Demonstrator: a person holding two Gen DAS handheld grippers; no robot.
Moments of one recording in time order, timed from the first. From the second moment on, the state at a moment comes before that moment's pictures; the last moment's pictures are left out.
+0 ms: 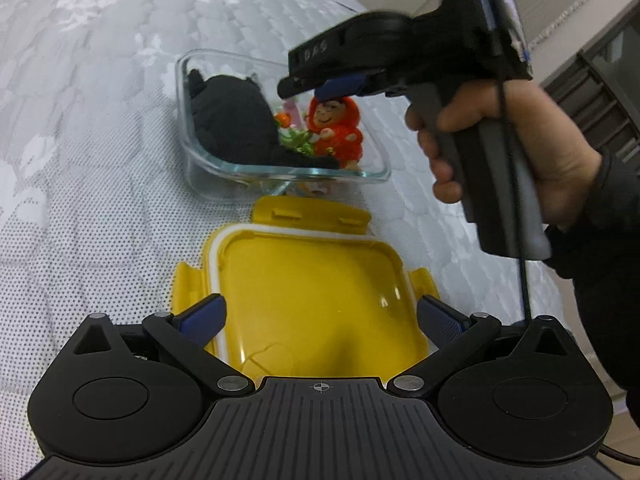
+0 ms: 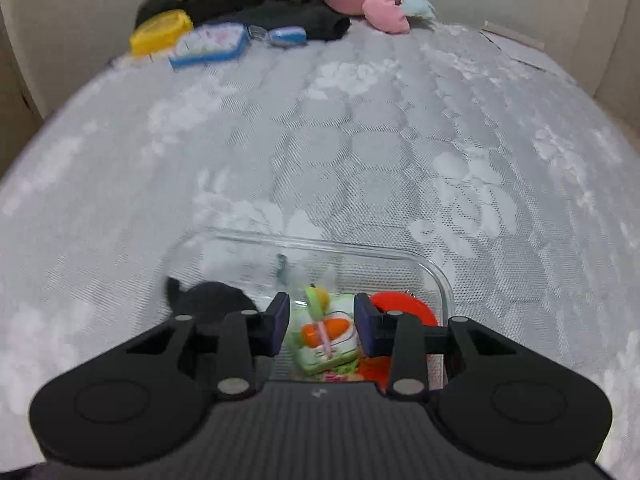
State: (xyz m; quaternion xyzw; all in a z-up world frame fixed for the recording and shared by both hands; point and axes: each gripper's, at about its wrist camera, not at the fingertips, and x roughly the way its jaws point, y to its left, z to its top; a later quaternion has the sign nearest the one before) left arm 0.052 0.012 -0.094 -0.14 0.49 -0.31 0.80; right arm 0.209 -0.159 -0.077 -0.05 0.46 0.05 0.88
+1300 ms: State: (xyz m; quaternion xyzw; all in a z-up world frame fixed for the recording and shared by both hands) left arm 0.046 0.000 -0.099 -0.09 0.50 -0.32 0.80; right arm 0.222 -0.196 -0.068 0.04 0.44 0.09 0.89
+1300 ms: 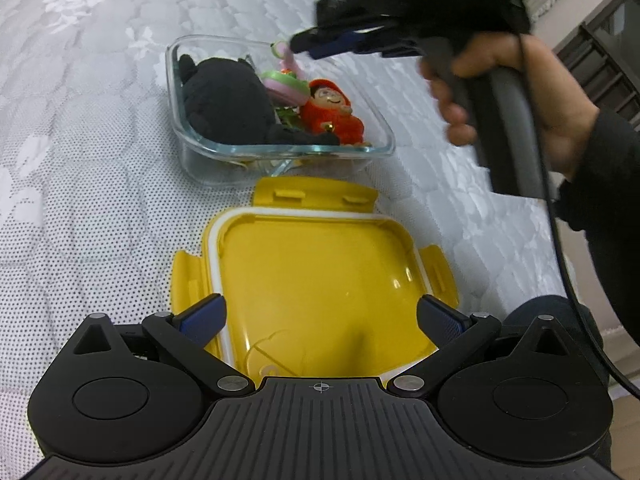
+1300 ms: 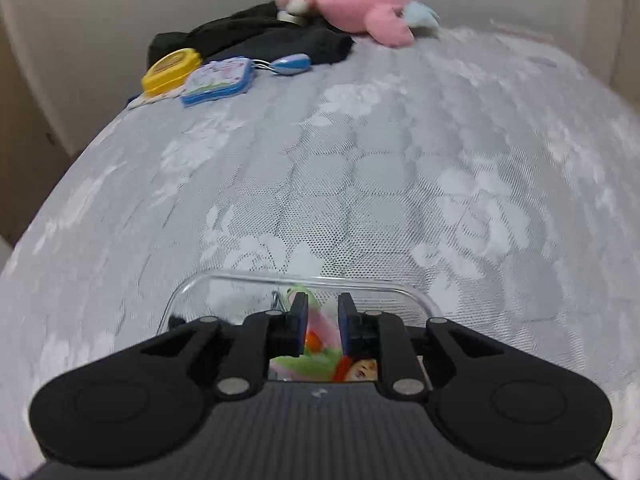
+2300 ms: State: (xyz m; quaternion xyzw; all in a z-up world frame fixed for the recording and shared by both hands) left arm 0.052 0.015 -0.097 -0.15 0.50 -0.32 0.79; right arm 0.223 -0.168 -0.075 -0.07 0.45 0.10 0.88
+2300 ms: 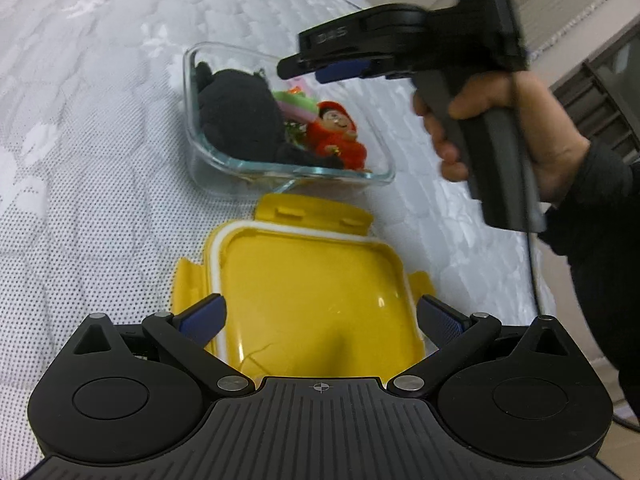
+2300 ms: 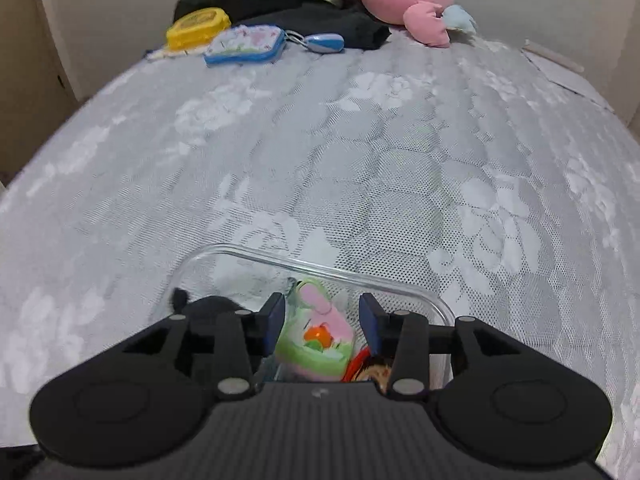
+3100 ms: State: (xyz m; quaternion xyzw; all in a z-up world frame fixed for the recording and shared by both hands) left arm 0.049 0.008 -0.099 -0.12 0.50 -0.32 0.80; right arm 0.164 -0.175 -0.048 -0.09 0.41 0.15 0.90
